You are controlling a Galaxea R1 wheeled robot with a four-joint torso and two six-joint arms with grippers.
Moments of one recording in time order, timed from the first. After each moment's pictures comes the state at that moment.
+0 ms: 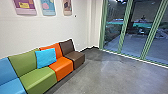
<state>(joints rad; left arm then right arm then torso) 1.46 2.98 -2.66 -0.09 0.12 0.07 -1.52 2.95 -2.58 -0.05 -0.11 -0.01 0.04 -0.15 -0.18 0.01</state>
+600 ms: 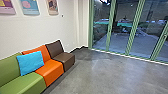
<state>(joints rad) 1.46 2.98 -2.66 -0.08 0.12 0.07 -1.52 2.97 -2.60 -0.05 -0.11 -0.01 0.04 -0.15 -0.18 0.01</state>
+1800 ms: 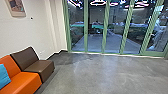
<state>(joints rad) 1.47 2.99 -2.66 -0.07 0.13 0.07 -1.53 2.98 -2.62 -0.05 -0.11 -0.01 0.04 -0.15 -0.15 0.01</state>
